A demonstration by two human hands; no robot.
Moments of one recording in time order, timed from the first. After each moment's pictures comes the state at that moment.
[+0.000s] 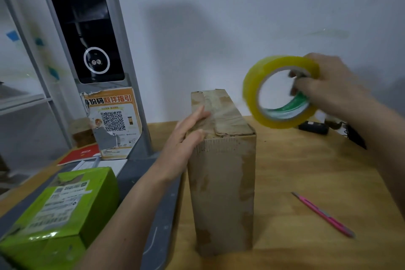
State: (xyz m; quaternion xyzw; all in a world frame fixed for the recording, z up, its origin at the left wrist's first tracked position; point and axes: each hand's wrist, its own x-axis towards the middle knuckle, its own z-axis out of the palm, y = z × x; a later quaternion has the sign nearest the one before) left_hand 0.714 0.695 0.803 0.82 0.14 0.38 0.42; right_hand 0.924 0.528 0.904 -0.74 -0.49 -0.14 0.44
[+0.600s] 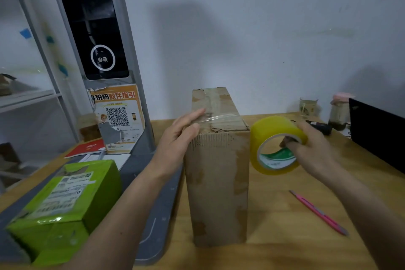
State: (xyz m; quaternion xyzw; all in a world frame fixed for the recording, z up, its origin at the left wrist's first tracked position) left_hand 0.709 0.685 0.801 0.80 0.15 0.42 0.39; right_hand 0.944 0.533 0.782 -0.73 -0.46 -0.01 0.51
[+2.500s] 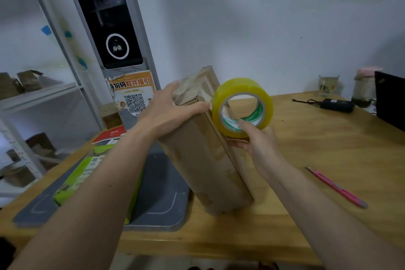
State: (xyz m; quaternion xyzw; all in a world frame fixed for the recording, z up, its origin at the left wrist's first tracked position) left_hand 0.676 0.683 0.849 0.82 0.45 0.29 0.21; right_hand 0.835 0.592 0.760 -0.48 -0.29 0.31 0.77
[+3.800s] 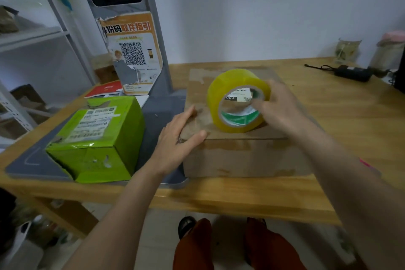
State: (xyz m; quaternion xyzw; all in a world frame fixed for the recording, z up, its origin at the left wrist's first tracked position) left_hand 0.628 0.698 0.675 0.82 0.33 0.32 0.34; right_hand 0.844 0.602 0.746 -0.73 -0.49 0.10 0.46
